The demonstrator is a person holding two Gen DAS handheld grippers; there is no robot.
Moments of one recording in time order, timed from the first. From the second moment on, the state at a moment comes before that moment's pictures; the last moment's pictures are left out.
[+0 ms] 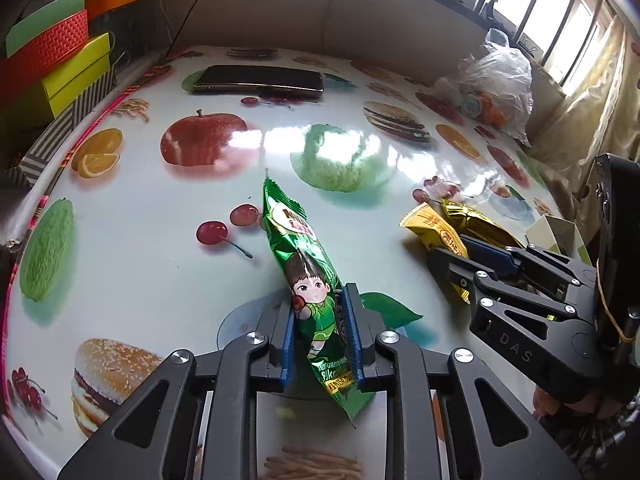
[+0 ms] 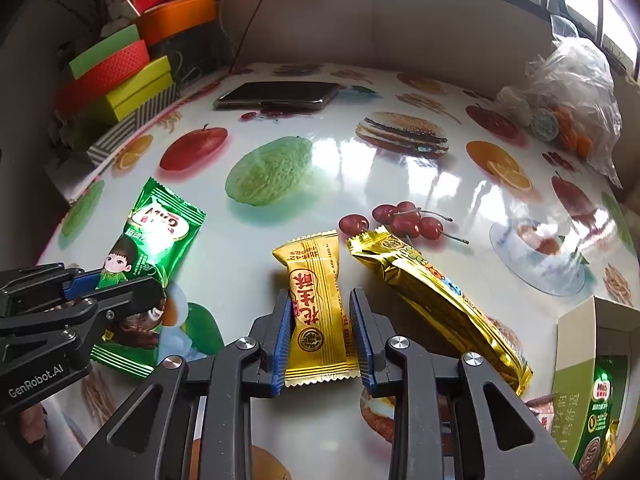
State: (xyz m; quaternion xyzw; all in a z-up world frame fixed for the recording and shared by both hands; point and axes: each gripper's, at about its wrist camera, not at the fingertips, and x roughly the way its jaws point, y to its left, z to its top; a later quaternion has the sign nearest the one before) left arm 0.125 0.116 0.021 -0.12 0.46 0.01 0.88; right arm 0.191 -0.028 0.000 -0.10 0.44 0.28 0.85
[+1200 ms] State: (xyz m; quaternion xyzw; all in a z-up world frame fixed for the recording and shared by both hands) left arm 0.095 0.076 0.056 -0.09 0.43 -0.03 0.90; right arm 0.135 -0.068 0.039 -0.05 0.41 0.26 0.87
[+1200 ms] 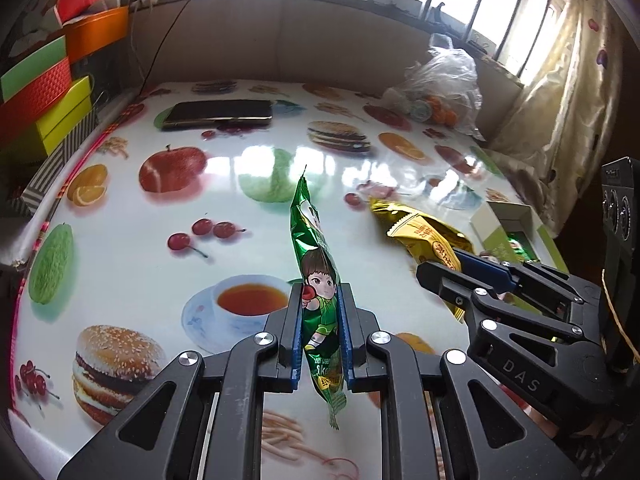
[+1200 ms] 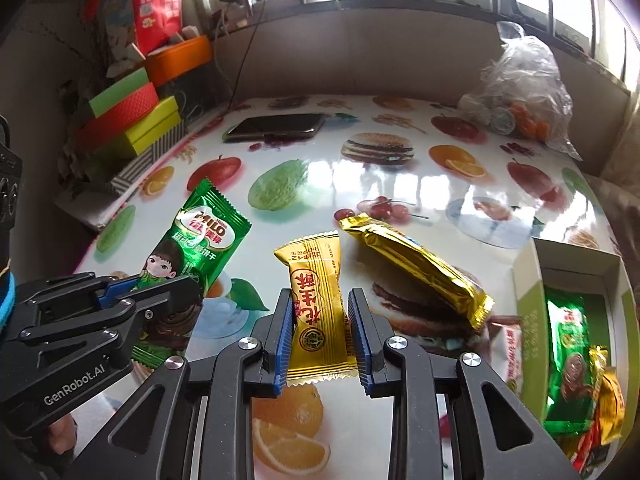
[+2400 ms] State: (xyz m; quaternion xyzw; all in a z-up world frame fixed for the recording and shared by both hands) left arm 0.108 -0.042 0.090 -0.05 0.42 -0.16 0.89; right arm 0.096 -0.207 0.074 0.03 0.38 0.14 0.91
